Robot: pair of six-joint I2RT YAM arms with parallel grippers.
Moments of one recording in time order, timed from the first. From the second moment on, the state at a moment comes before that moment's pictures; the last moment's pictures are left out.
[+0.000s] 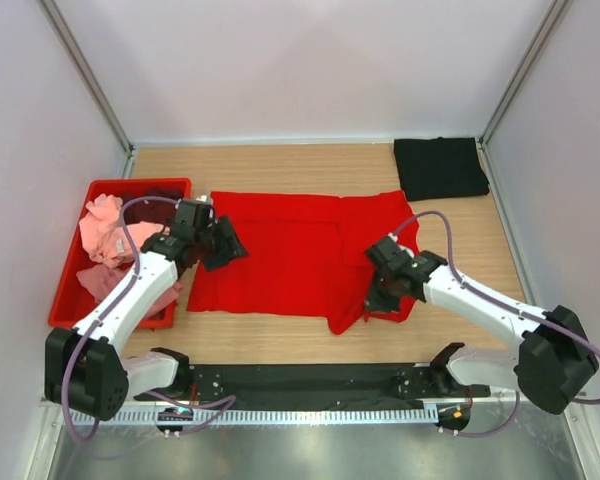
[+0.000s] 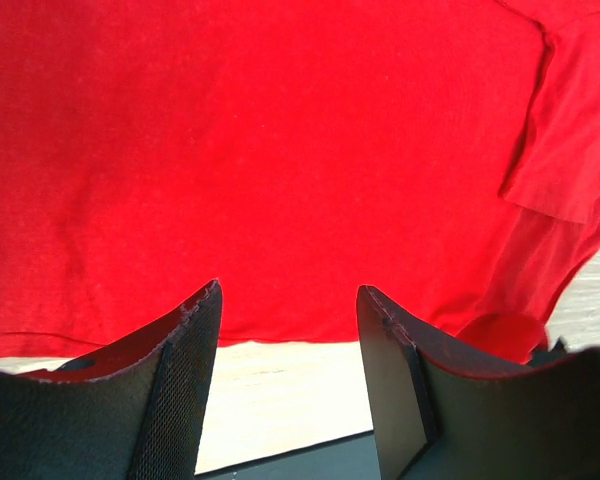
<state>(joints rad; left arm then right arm) -0.30 1.20 0.88 -0.58 0.12 -0.67 0.70 1.20 0.75 -0.79 0.04 0.99</state>
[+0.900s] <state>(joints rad) -0.30 1.18 0.88 -0.67 -0.01 -0.63 0.48 1.12 0.80 -0.72 0.02 1.05</state>
